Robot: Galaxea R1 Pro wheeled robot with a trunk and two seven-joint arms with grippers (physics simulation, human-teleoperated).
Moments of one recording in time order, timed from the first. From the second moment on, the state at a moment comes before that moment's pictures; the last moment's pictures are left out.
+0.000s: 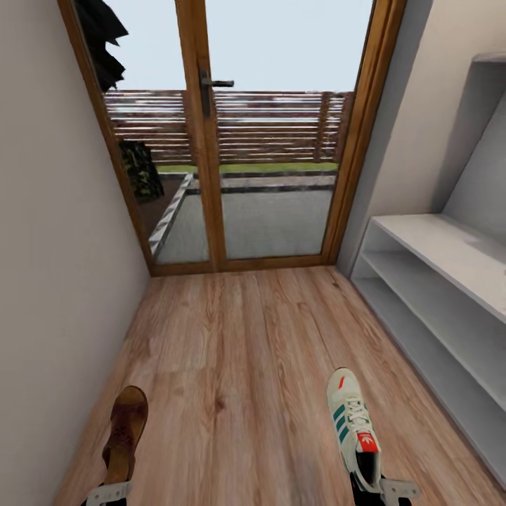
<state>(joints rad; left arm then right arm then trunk) -0.21 0.03 0.68 -0.46 -0.34 -0.49 -0.33 -0.28 -0.09 -0.09 -0.24 0.00 -0.61 0.03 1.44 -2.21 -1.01</state>
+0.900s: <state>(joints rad) -0.21 0.03 0.68 -0.46 -0.34 -0.49 -0.33 -0.28 -0.09 -0.09 -0.24 0.00 -0.61 0.03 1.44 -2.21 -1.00</state>
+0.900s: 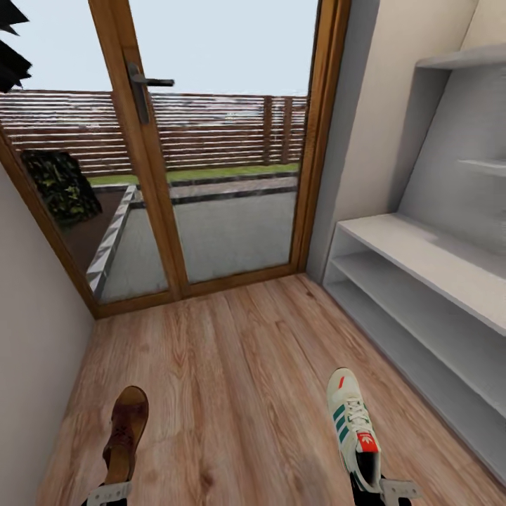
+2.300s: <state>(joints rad) -0.21 0.03 0.68 -0.46 -0.34 -0.49 -0.33 -0.28 -0.09 -0.09 -0.24 0.00 -0.61 0.03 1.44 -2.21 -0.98</state>
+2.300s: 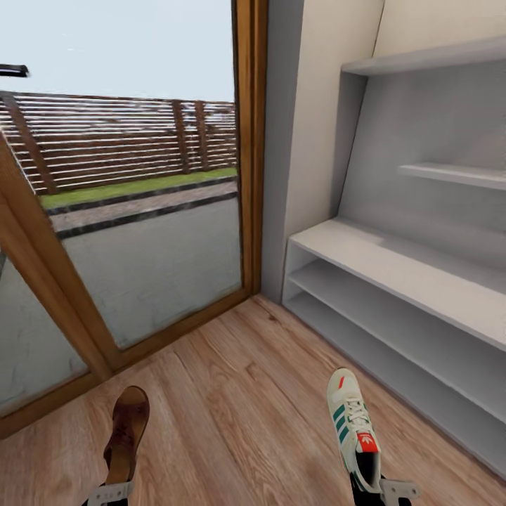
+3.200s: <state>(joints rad) -0.21 0.03 0.68 -0.46 -0.34 -0.49 -0.34 -0.28 -0.09 -0.09 -0.24 0.00 -0.61 0.03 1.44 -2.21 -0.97</state>
